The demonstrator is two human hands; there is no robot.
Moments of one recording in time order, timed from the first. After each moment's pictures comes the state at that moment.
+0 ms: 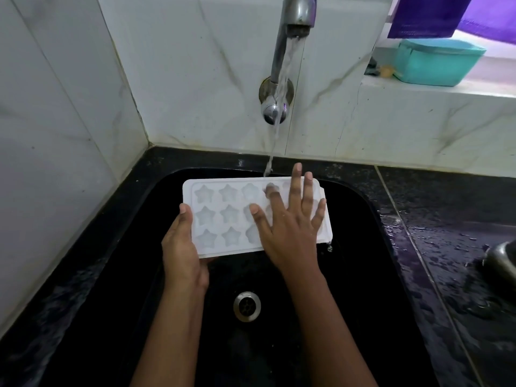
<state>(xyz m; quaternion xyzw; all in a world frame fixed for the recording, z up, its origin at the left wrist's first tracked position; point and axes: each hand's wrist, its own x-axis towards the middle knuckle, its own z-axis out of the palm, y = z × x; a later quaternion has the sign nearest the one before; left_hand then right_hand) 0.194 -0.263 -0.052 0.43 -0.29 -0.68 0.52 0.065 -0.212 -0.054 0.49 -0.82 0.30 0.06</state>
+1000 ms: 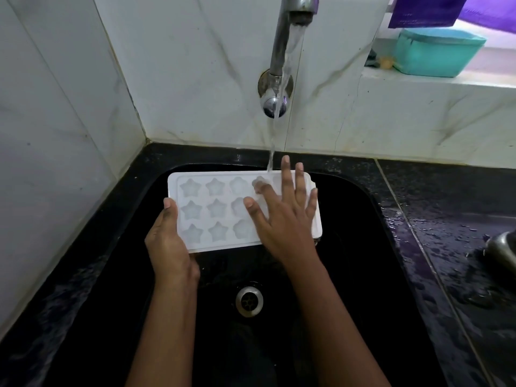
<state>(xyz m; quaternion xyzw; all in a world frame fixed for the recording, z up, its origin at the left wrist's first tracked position) 0.203 -0.272 -0.050 0.45 -0.27 -0.63 0.58 0.069 -0.216 -0.048 0.51 -0.80 0.31 0.01</state>
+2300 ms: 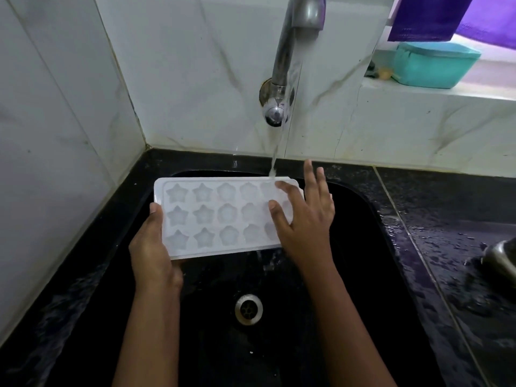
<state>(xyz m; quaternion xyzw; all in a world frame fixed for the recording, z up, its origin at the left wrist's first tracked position) 0.225 -0.292 -0.053 0.45 -0.27 -0.64 0.56 0.047 -0.212 -0.051 0.48 -0.78 0.39 0.10</state>
